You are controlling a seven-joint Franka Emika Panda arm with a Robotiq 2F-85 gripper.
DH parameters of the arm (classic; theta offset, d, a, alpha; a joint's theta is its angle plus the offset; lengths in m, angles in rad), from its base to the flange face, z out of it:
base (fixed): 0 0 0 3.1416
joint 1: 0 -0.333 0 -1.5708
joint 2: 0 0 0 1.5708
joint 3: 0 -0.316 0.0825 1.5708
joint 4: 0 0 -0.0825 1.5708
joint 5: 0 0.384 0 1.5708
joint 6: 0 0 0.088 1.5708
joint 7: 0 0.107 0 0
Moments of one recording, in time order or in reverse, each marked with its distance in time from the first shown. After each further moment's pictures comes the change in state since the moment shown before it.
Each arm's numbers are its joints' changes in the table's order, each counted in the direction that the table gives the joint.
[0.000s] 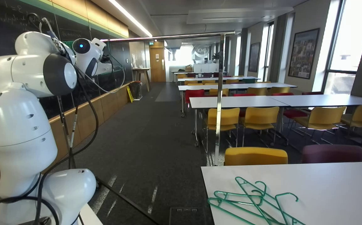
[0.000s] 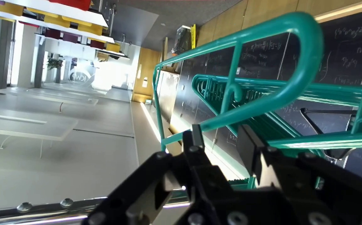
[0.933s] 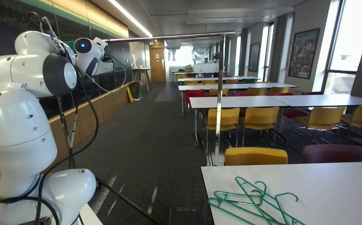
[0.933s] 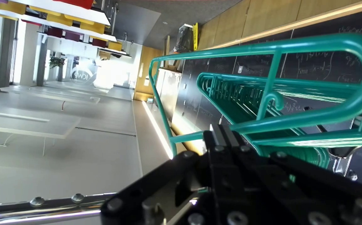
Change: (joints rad) arm -0.003 0.008 0.010 0.000 0.042 -0.001 -0.048
